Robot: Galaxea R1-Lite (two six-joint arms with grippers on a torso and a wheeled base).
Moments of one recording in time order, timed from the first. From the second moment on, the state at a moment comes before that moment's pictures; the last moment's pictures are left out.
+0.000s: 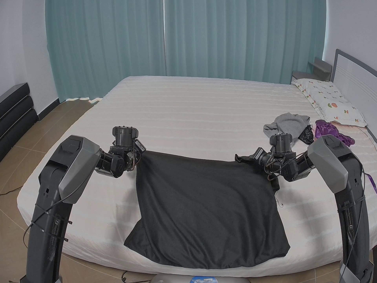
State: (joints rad) left arm -0.20 2.66 -1.79 -0.40 0.25 -0.80; right arm 0.16 2.65 -1.61 -0.53 0.10 0.78
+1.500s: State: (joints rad) left arm -0.17 2.70 -1.90 -0.44 0.32 -0.80; right arm 0.09 2.58 -1.49 -0.75 0.04 0.78
